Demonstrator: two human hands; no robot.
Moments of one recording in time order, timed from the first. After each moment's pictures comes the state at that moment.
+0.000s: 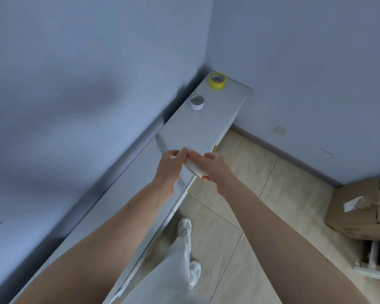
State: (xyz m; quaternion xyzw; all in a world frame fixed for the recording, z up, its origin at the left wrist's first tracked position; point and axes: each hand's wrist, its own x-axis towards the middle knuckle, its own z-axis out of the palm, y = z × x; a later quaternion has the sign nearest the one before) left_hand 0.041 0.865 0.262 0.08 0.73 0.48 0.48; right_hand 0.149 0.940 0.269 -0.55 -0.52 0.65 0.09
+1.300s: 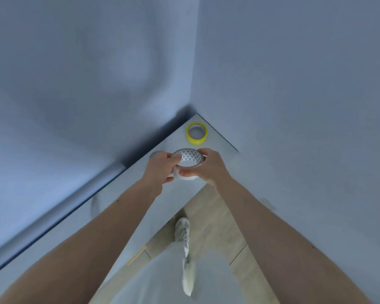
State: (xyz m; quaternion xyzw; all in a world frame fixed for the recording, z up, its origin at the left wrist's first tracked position) left_hand -0.038 1.360 0.221 -0.01 0.77 0.45 0.44; right_hand 0.069 1.468 0.232 -0.46 -0.68 0.57 -0.02
